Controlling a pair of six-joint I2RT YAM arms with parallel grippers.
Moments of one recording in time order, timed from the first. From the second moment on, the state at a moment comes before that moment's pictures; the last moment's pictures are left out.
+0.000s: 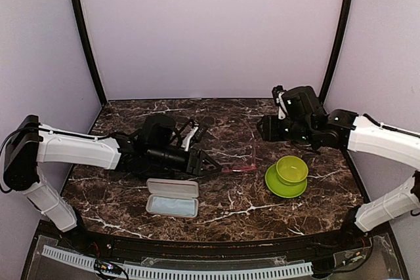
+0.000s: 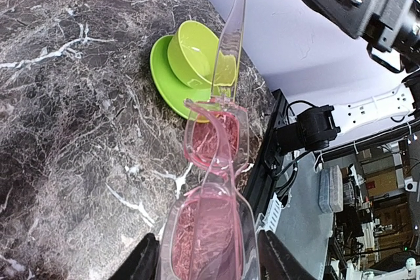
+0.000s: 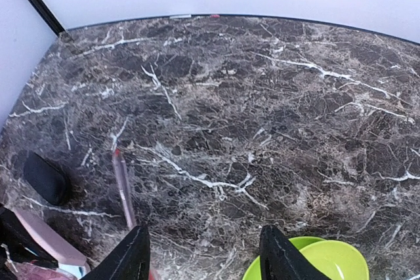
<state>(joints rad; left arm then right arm) -0.90 1.57 0.90 0.15 0.52 -0.66 0.83 1.26 1.03 -0.40 0.33 0.48</state>
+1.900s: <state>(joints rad) -0.88 1.49 0.86 0.05 0.51 -0.57 0.94 1.29 1.08 -0.45 0.09 0.23</state>
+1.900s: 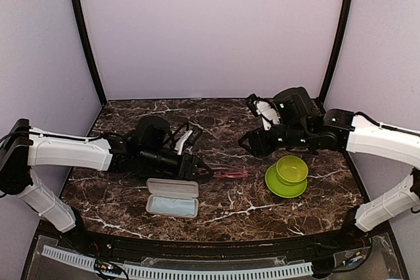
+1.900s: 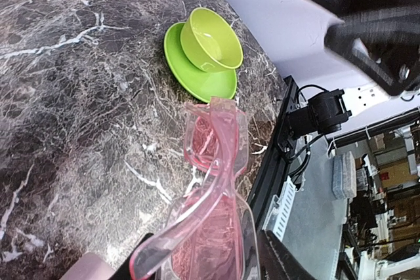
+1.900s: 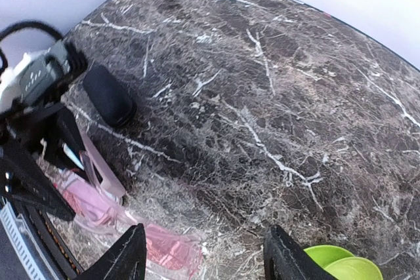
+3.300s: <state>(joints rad) -0.72 1.39 0.60 0.46 0.86 -1.13 1.11 1.44 1.11 -0.47 0.03 -0.07</state>
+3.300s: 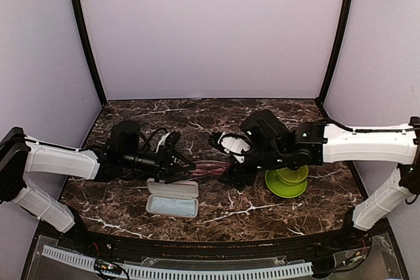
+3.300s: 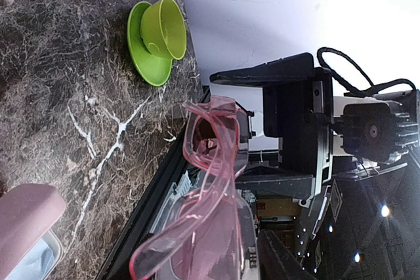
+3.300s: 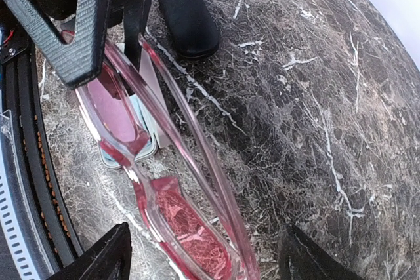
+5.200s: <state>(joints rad) -0.72 1.46 0.60 0.50 0.90 -1.16 1.16 1.64 1.31 -0.59 0.02 -0.23</state>
